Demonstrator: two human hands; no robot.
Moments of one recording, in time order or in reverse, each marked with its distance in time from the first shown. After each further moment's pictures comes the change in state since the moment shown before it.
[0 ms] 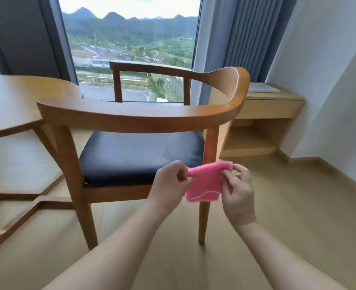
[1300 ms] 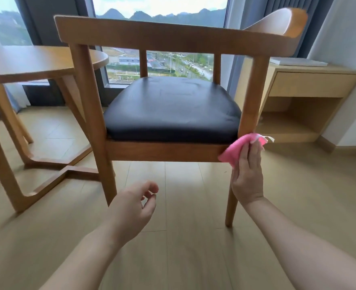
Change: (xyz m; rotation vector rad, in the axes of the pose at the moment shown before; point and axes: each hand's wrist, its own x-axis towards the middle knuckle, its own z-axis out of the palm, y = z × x) left_hand -0.112 -0.160 -0.030 0.380 0.061 0.068; right_hand -0.068 0.124 0.114 -0.235 0.054 -0.276
